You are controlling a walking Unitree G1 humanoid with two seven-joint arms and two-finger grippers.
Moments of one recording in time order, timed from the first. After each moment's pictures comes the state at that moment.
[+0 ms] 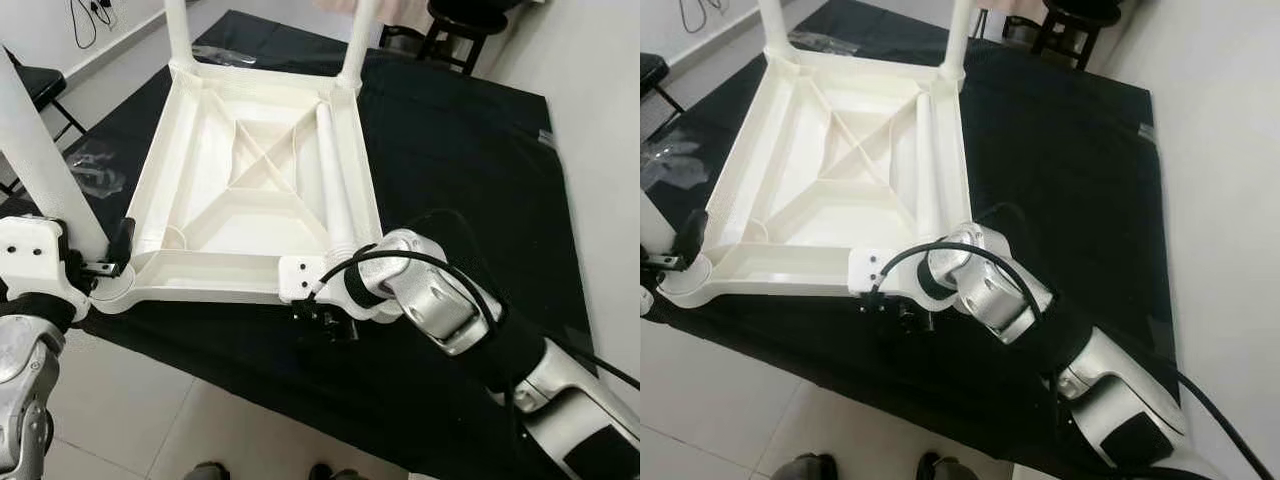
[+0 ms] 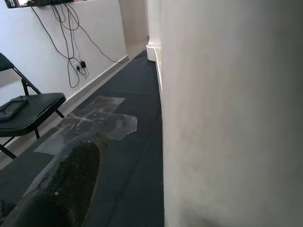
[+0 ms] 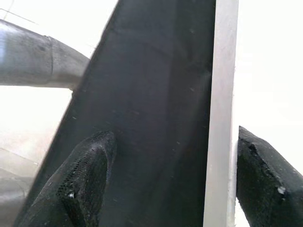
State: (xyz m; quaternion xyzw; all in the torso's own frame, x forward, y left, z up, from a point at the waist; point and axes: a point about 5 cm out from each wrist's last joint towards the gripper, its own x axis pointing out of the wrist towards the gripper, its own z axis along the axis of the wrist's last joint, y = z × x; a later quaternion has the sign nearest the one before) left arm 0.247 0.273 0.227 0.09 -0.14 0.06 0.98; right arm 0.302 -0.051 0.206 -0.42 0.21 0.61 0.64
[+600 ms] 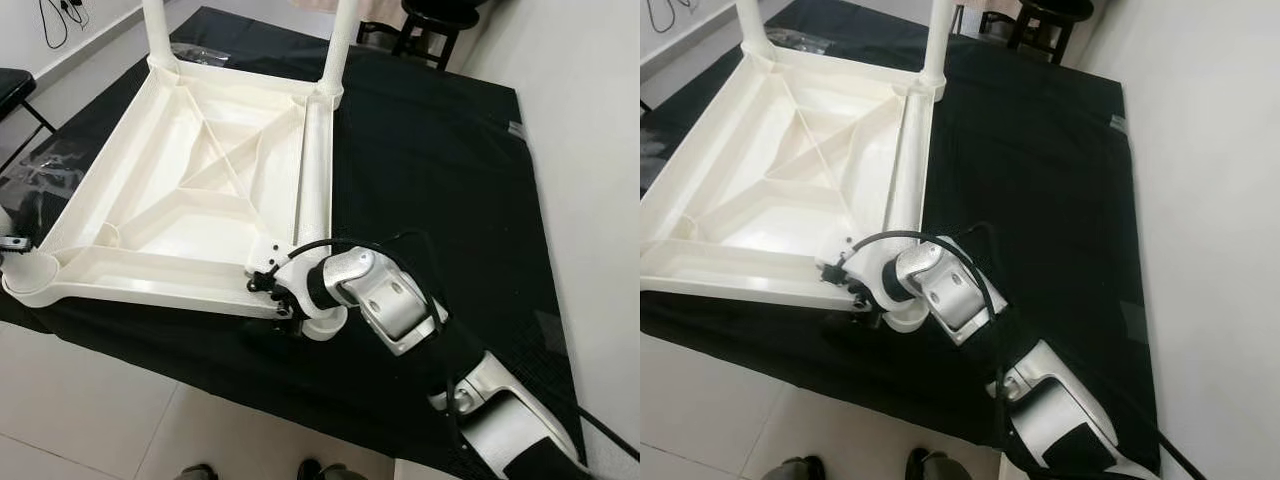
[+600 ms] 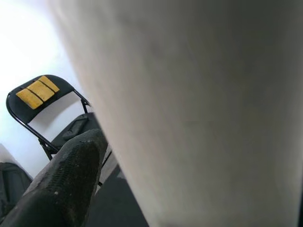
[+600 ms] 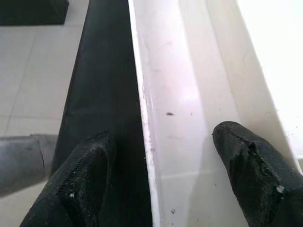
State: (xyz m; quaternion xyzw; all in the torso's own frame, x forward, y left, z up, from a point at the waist) left arm 0.245 0.334 0.260 0.18 -0.16 0.17 0.95; right arm 0.323 -0.013 0.196 -0.26 0.16 0.58 0.75
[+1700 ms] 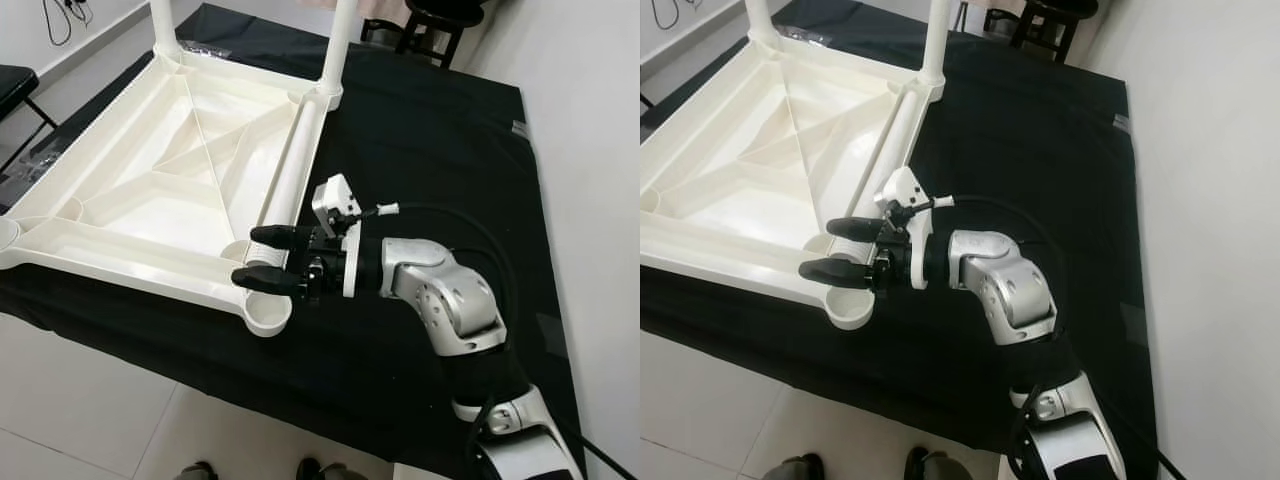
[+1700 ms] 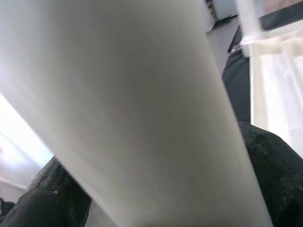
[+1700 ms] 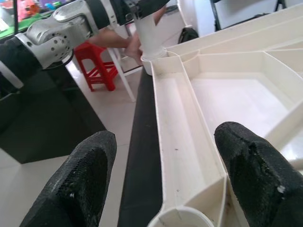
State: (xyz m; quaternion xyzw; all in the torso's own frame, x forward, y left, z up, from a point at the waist) left arm 0.287 0.390 0.292 0.26 -0.17 0.20 0.93; right arm 0.308 -0.052 0.238 -0.01 0.02 0.63 0.78
